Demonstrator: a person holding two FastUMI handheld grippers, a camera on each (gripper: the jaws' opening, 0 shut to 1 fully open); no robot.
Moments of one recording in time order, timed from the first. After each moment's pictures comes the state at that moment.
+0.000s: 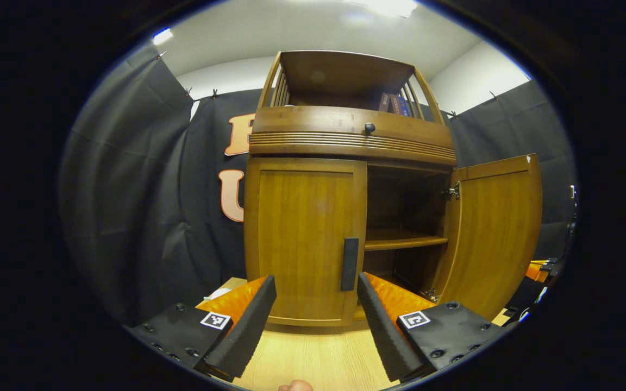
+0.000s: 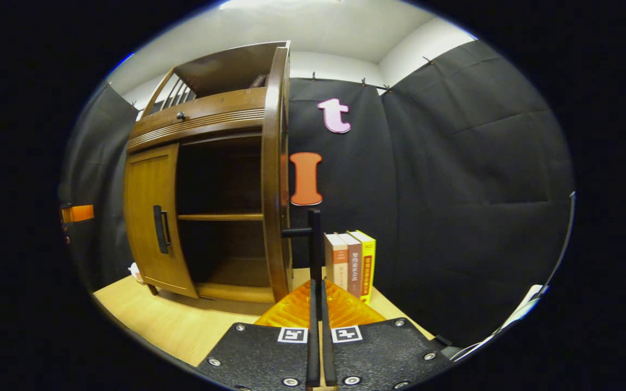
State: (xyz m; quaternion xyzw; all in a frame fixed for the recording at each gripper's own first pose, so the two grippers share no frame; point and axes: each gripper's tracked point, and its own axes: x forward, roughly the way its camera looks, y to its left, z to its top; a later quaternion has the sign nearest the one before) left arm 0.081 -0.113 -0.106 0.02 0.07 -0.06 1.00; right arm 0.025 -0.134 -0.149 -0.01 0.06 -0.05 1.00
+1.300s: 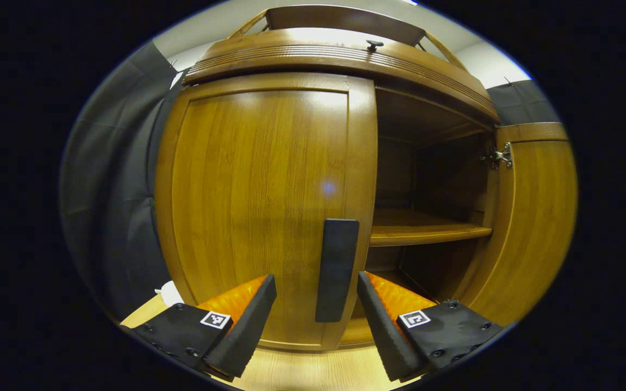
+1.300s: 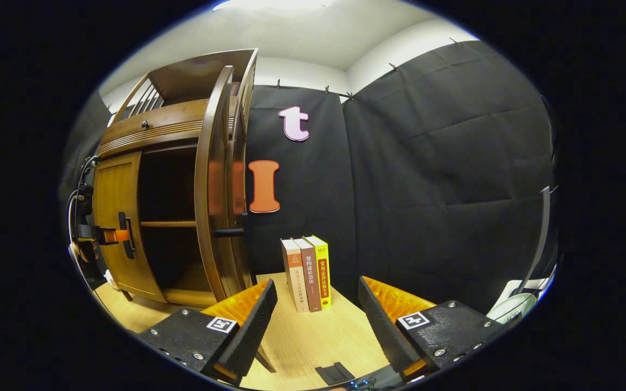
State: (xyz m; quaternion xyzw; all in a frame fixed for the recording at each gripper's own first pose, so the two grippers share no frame) left arm 0.263 -0.178 -0.217 0.00 0.14 -0.08 0.99; right arm 0.001 -0.181 -0.142 0.00 0.04 -0.15 0.99
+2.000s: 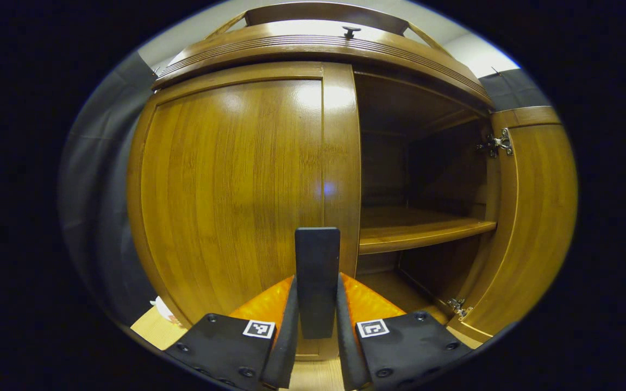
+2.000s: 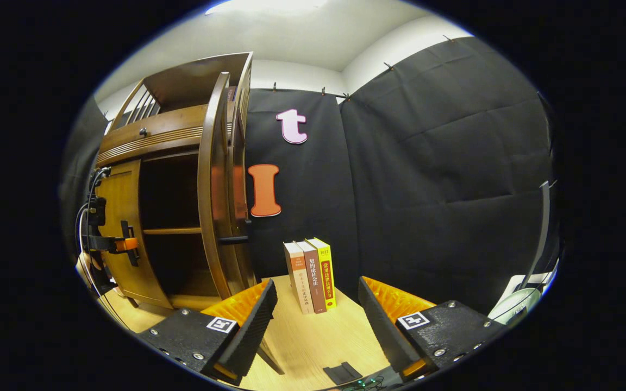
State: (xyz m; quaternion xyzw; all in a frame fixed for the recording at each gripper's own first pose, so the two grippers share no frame) left arm 0.281 -0.199 -0.219 0.03 0.13 -0.10 0.99; right arm -0.003 -0.174 -0.129 0.02 0.03 -0.15 0.99
